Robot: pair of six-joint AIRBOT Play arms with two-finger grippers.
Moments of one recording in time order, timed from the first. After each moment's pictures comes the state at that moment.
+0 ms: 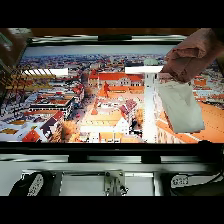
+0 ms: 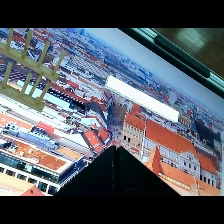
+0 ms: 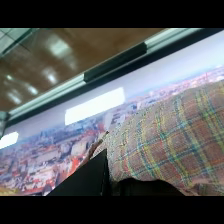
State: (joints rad) left arm 0.39 -0.71 1.07 1.00 -0.86 -1.56; right arm -0.45 -1.62 2.05 2.45 -1.10 -1.71
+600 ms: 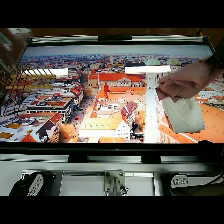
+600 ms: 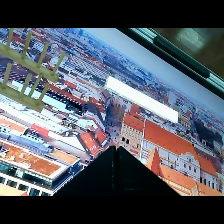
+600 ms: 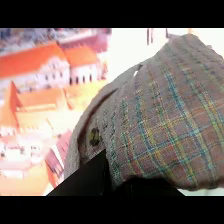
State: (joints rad) left arm 0.39 -0.71 1.07 1.00 -0.86 -1.56; right arm -0.46 -1.60 2.03 2.09 -1.57 -1.73
